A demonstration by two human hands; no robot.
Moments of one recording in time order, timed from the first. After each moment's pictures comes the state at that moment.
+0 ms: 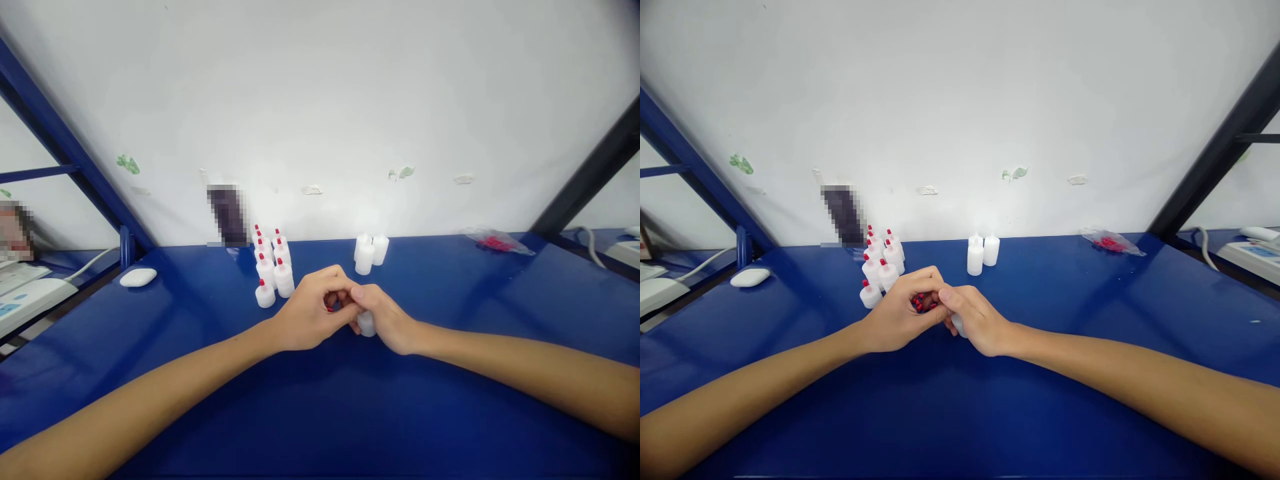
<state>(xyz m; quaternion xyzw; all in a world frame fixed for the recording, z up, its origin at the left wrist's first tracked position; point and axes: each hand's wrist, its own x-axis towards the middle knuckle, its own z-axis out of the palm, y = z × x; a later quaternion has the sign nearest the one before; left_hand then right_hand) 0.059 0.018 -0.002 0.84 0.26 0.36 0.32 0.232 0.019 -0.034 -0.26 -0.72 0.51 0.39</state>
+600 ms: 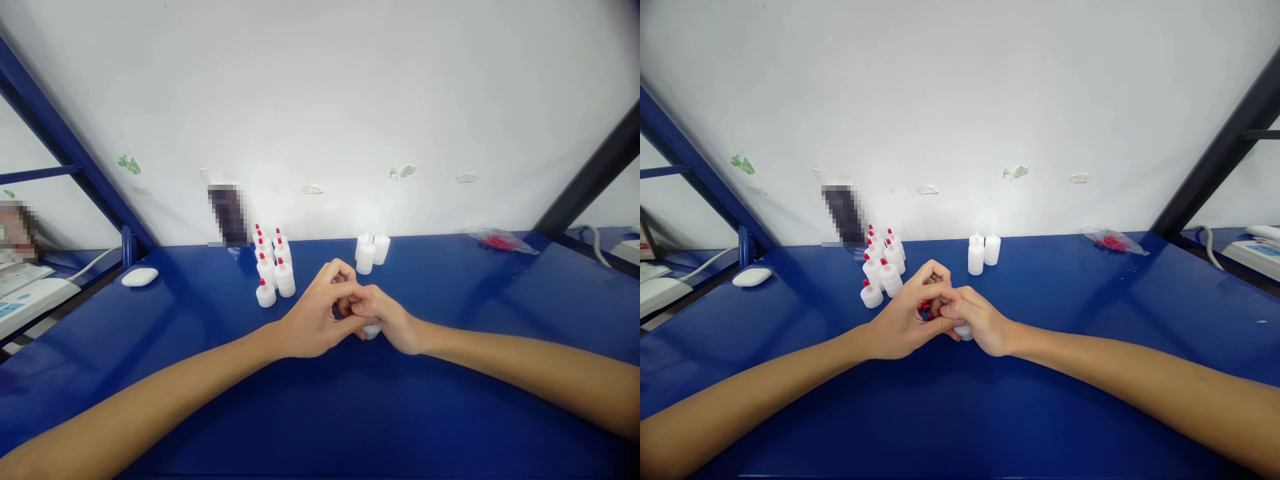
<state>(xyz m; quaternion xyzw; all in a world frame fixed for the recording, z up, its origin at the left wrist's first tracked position) 0.062 0.014 -0.006 0.86 0.23 0.37 0.28 0.234 0.019 -0.033 -0.21 -0.69 0.59 0.36</state>
